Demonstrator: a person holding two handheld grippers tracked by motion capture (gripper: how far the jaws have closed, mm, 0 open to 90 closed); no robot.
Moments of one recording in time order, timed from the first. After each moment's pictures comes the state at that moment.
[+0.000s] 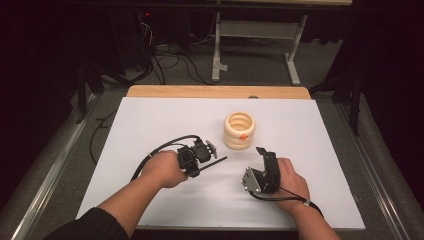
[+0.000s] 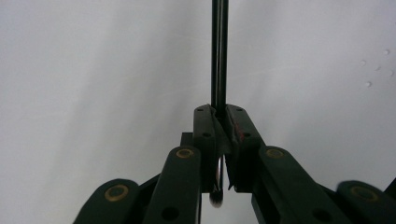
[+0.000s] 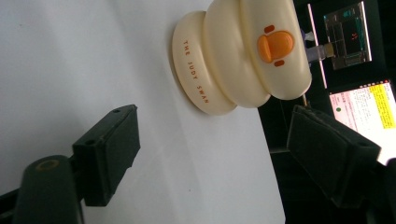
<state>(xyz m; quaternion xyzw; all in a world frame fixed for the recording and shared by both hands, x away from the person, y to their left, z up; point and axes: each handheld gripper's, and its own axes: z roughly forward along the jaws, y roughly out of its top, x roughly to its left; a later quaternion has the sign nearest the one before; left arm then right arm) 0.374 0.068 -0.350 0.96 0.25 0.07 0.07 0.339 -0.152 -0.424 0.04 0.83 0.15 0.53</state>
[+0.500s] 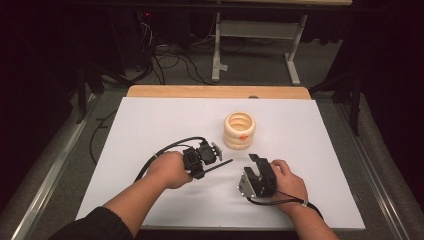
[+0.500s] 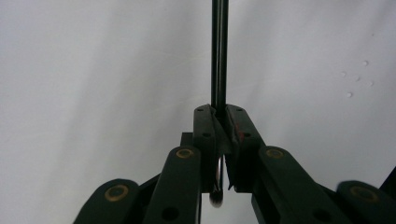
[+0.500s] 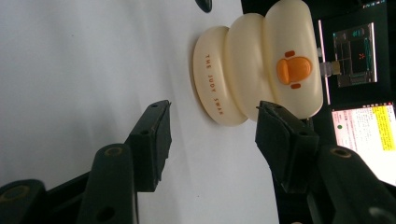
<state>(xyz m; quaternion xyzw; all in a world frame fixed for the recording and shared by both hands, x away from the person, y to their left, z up) 0.373 0.056 -0.352 0.97 0.22 0.06 0.07 0.330 -0.144 -0.427 0.00 0.84 0.14 0.52</state>
